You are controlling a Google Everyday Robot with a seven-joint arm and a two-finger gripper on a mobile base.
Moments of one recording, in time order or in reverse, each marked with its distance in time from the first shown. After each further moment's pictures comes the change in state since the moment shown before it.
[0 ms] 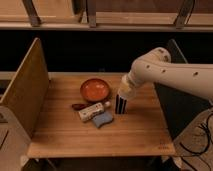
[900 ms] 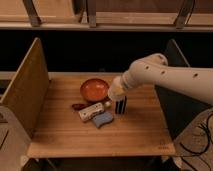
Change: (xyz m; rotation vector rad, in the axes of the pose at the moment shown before) arm -0.015 0.016 -0.007 -0.052 -0.096 0.007
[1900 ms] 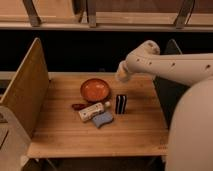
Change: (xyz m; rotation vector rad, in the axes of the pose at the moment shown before) arm -0.053 -0.078 0.025 0.188 -0.055 0.037
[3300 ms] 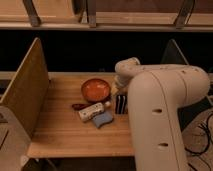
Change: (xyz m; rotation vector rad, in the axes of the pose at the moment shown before) arm 0.076 0.071 0.187 -0.259 0.305 0.035
